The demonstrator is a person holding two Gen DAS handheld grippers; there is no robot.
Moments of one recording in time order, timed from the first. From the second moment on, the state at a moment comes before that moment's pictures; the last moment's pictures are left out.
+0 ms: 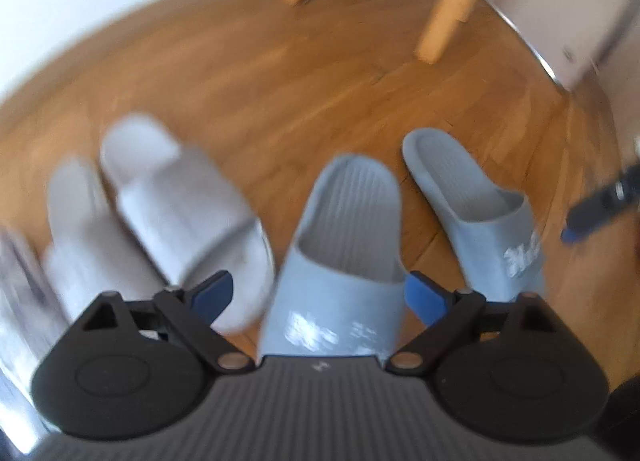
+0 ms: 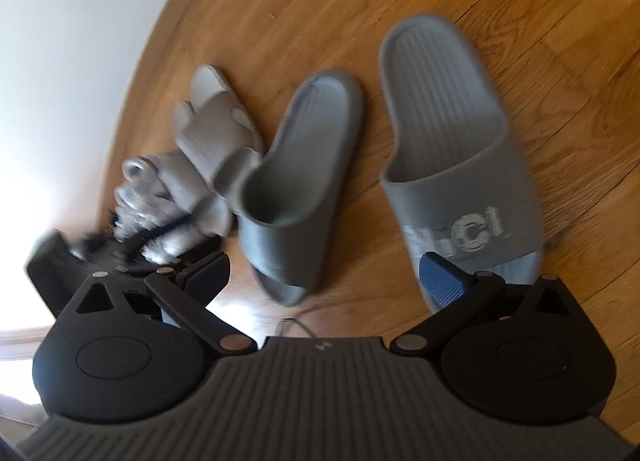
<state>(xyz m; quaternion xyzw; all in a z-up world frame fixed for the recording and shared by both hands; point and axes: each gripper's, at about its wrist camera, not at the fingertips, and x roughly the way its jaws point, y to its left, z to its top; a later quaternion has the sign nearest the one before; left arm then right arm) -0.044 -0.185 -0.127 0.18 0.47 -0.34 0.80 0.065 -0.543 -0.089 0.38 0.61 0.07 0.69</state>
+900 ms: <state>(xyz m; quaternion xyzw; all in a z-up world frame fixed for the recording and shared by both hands) 0.047 -0.264 -0.171 0.04 0.56 -0.16 0.81 0.126 -0.591 -0.086 0.37 0.57 0.08 0.73</state>
